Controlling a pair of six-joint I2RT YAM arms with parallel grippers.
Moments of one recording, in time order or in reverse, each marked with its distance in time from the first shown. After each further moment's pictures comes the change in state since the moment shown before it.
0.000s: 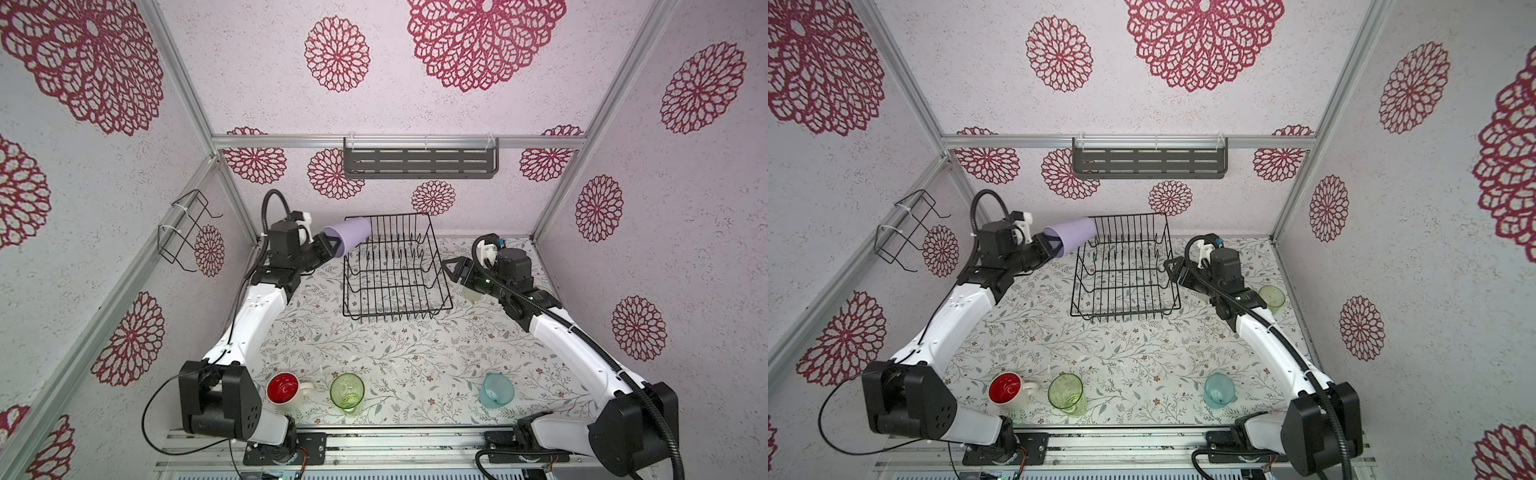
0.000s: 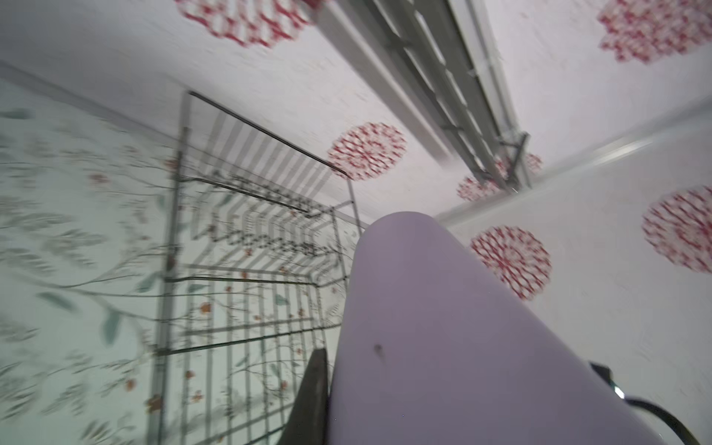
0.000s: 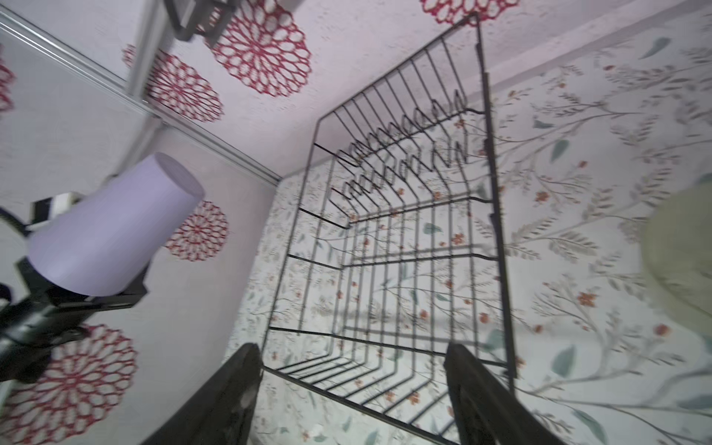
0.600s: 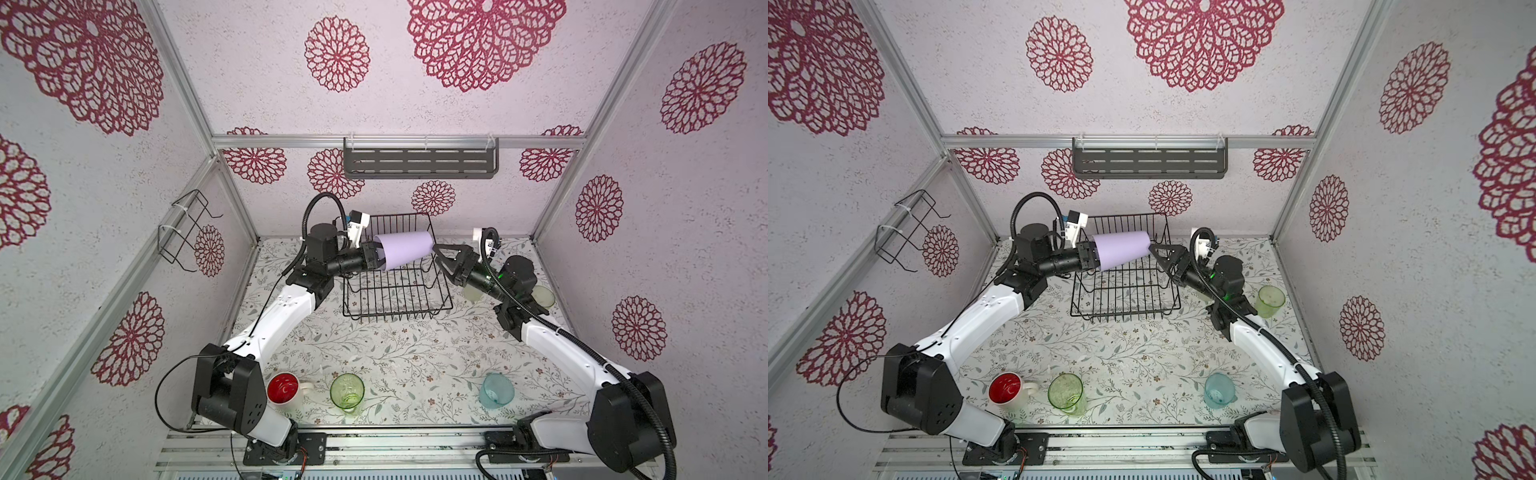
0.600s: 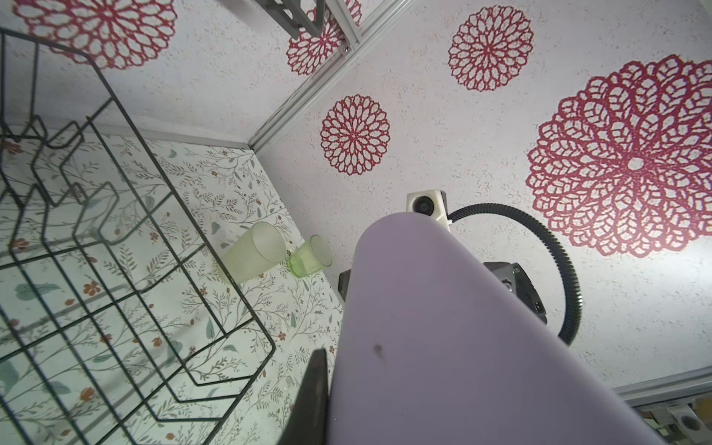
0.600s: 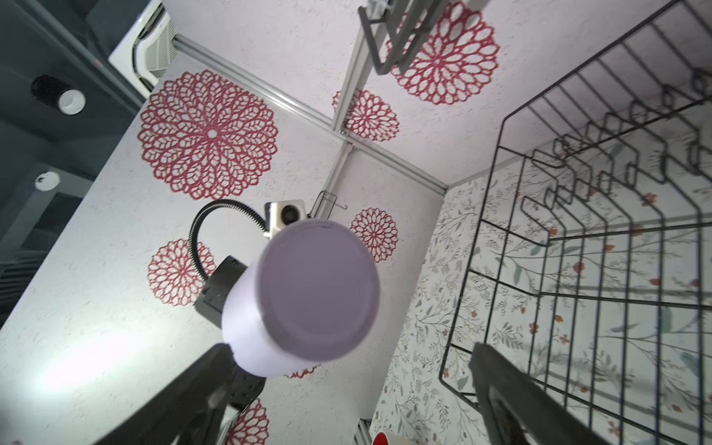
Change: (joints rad) left arm -0.215 0.052 -0.026 0.246 0.301 -0.066; right arm 0.037 0.031 -0.130 0.663 -0.274 0.468
